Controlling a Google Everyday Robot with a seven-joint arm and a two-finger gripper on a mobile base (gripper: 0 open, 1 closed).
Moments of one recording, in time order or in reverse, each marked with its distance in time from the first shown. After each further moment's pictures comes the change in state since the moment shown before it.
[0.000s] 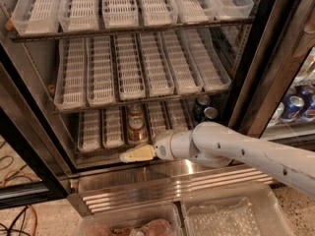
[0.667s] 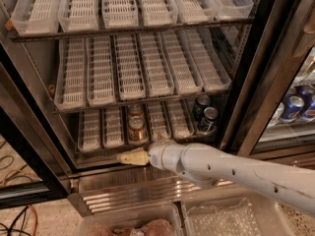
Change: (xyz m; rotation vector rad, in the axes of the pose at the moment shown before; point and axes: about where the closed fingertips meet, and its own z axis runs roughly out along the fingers) arm 0.015 -0.019 0.022 0.199 -0.116 0.001
